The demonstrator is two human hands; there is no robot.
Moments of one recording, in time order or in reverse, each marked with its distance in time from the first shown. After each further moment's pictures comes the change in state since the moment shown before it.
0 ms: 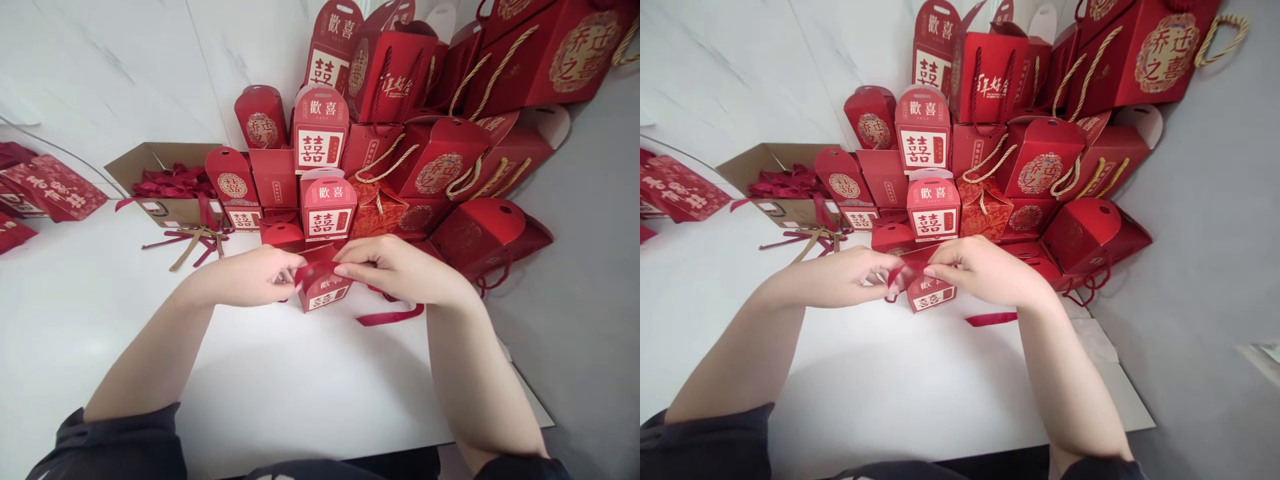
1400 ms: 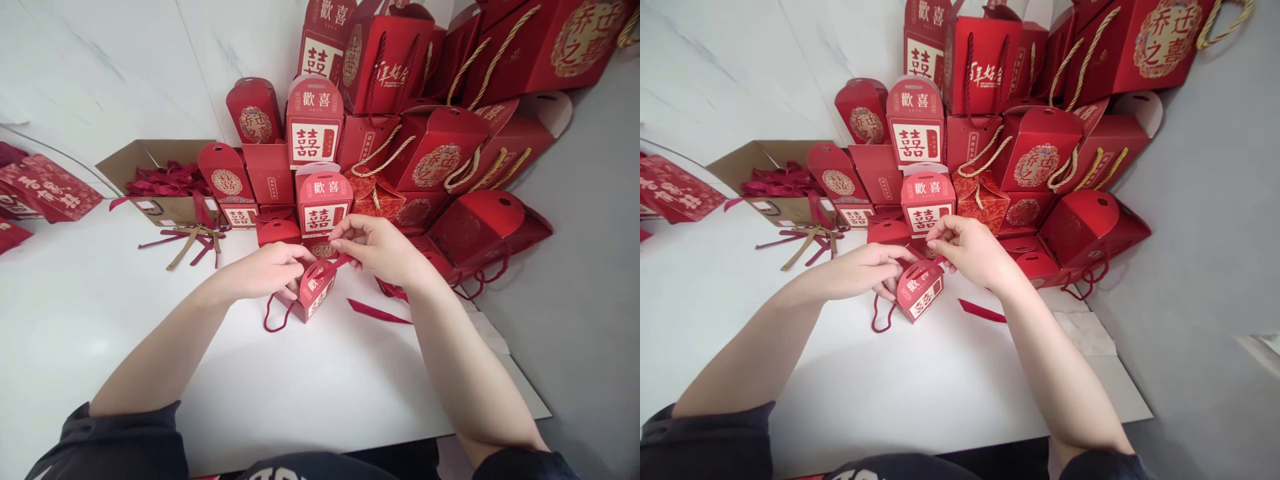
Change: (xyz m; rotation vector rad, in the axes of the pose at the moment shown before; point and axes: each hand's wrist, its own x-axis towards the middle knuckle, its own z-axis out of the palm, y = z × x) left_hand 0.019 0.006 0.019 -0.704 0.001 -0.312; right_hand 0.019 0.030 0.021 0.407 0.335 0.212
